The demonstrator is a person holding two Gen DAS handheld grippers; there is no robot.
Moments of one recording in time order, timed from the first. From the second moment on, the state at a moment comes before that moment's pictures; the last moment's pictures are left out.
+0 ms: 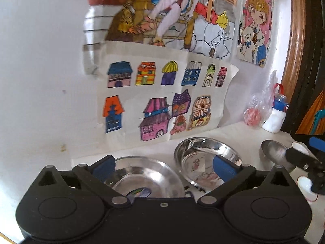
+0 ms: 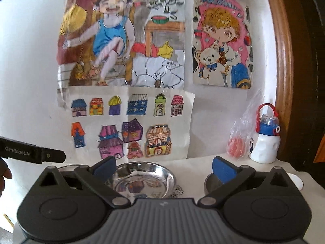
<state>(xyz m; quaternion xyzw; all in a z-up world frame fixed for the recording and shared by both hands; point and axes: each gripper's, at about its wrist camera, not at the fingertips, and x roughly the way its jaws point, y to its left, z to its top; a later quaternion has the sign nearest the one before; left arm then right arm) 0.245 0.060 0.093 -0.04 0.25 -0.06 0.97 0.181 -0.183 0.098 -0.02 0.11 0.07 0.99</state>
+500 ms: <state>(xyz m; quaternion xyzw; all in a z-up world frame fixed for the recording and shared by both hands) 0.178 0.108 0.054 -0.02 0.24 -0.03 0.97 0.132 -0.129 0.059 0.01 0.17 0.08 0.98</state>
